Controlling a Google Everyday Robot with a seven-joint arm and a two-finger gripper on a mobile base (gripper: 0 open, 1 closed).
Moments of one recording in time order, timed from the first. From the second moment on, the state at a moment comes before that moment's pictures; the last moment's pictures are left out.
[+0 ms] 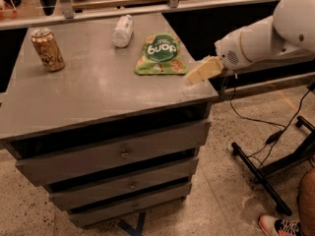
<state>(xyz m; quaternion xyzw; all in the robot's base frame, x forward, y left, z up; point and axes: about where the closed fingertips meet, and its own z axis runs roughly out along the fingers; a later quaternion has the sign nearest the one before) 0.641 -0.136 0.891 -0.42 0.80 0.14 0.40</state>
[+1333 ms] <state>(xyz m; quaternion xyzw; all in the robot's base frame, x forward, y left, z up) 0.722 -0.071 0.853 -0.38 0.78 0.15 0.47</state>
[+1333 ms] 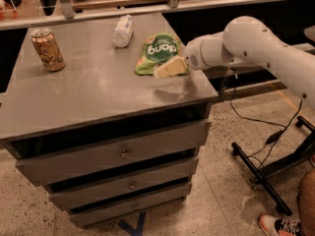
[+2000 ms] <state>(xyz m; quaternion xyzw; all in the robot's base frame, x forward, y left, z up) 0.741 -0.057 0.843 -0.38 0.78 0.16 0.47</state>
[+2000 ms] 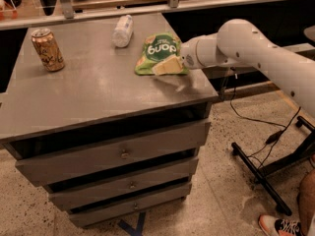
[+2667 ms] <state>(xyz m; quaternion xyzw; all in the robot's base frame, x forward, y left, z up) 0.747 -0.054 0.847 -0.39 0.77 0.16 0.48</state>
